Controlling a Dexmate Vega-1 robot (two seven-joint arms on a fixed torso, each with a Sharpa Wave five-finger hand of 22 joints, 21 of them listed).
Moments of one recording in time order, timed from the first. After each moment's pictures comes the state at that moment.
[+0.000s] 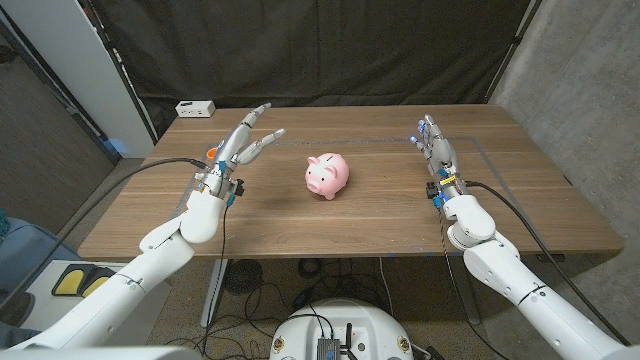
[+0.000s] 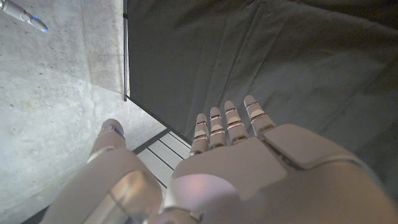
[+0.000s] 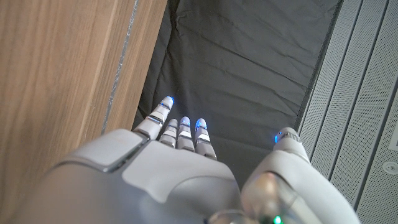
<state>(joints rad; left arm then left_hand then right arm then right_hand) 1.07 0.70 0.26 -1.65 0.38 -0.46 0.52 0.22 -0.07 0.33 -0.16 0.18 0.16 0.04 0.21 0.18 0.17 0.06 0.25 0.21 0.18 0.09 0.20 0.18 0.10 0.20 0.22 0.18 -1.11 -0.54 -0.32 -1.69 0.48 0.35 -0.25 0.22 0.00 0.22 -0.10 0.19 0.13 0.10 0.19 0.18 0.07 0.14 0.20 0.18 -0.04 0.08 0.20 0.21 0.22 -0.01 0.20 0.17</state>
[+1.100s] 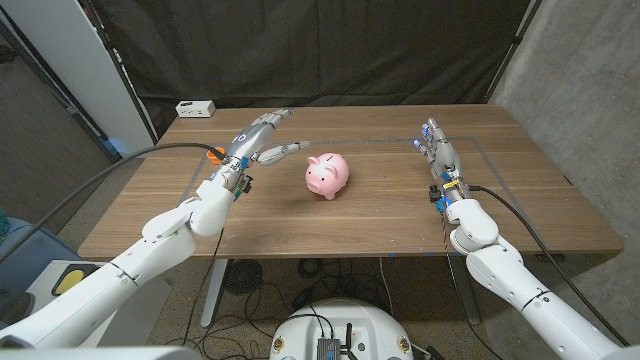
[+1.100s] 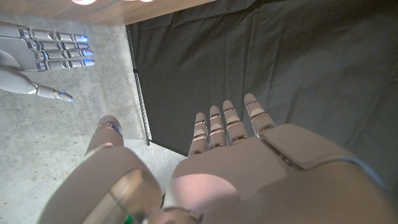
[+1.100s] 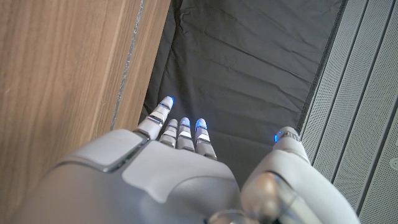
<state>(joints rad) 1.05 0.83 0.36 -1.87 0.56 -0.14 0.44 0.24 -0.08 0.33 -0.16 0.18 0.16 0.05 0.20 0.18 0.18 0.06 0.25 0.21 0.19 0.08 0.20 0.18 0.12 0.22 0.22 0.18 -1.13 -0.54 -0.30 -1.69 0.49 0.36 -0.25 0.22 0.00 0.21 -0.11 0.19 0.13 0.10 0.19 0.18 0.07 0.14 0.20 0.18 -0.04 0.08 0.20 0.21 0.22 -0.01 0.20 0.17</state>
